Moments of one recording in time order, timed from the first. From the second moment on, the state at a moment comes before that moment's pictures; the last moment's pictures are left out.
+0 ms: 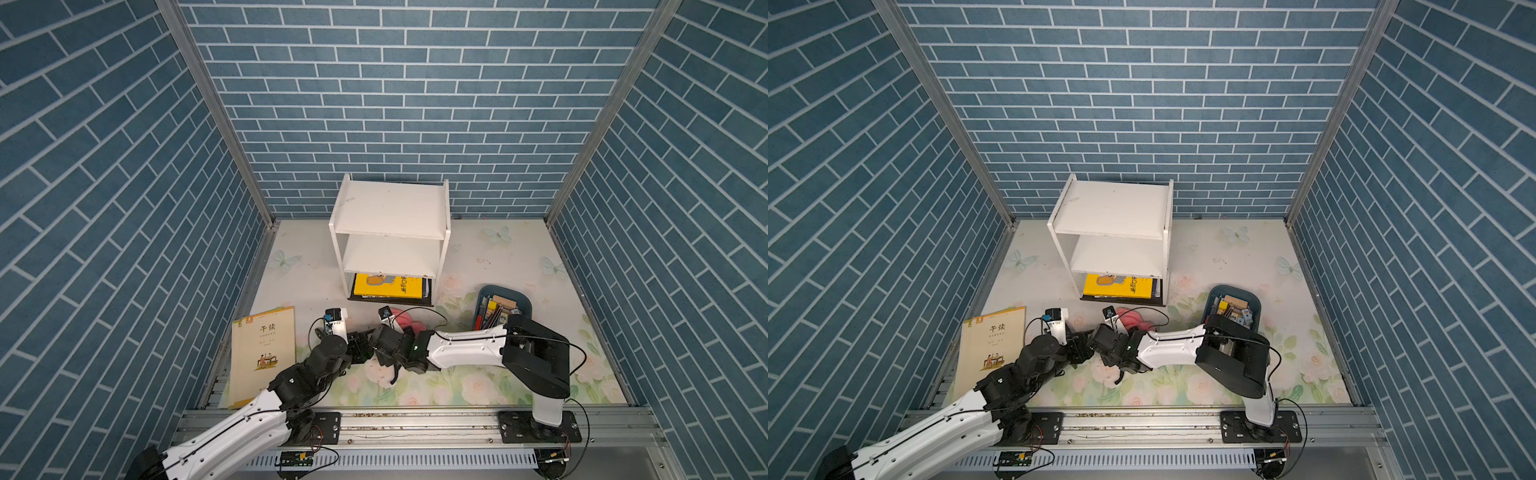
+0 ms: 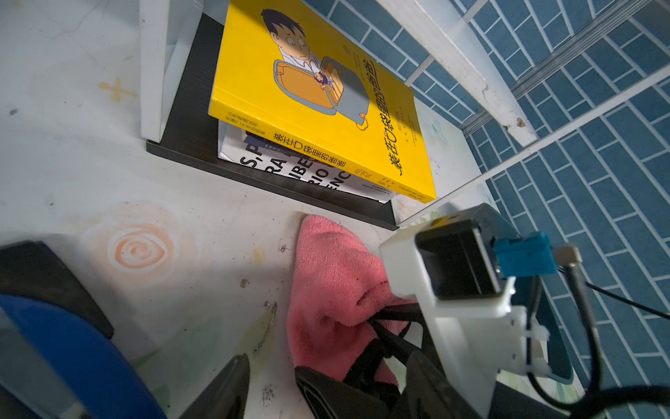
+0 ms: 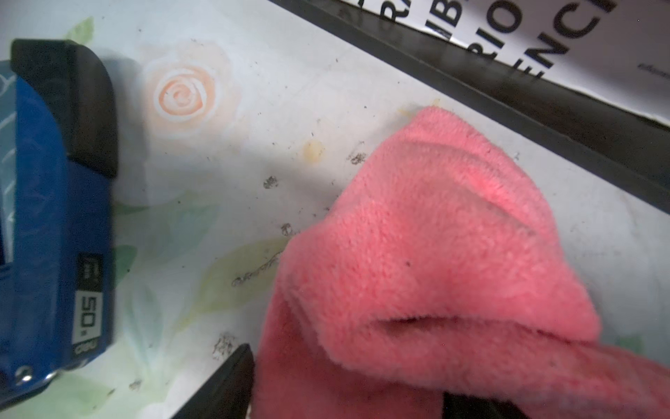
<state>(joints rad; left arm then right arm) -0.81 0.57 0.20 -0.12 -0.22 -0.82 1.28 1.92 1.13 -0.26 0.41 0.64</state>
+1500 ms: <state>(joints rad) -0.25 0.61 0.40 -0.08 -0.02 -0.75 0.31 1.18 0.76 -0.29 -0.19 0.40</state>
